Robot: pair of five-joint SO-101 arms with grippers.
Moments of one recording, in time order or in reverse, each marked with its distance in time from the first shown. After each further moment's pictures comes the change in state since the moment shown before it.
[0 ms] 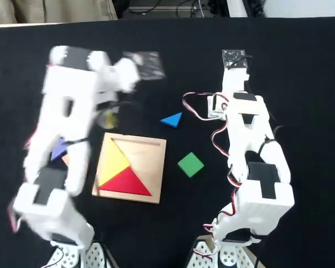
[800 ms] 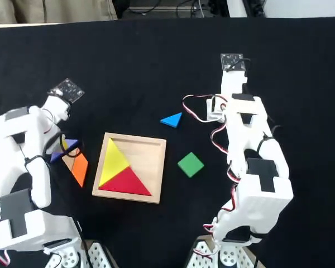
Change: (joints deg) left arm -27.7 -11.3 56.3 -49.5 5.4; right arm 0.0 3.0 -0.6 -0.1 0.0
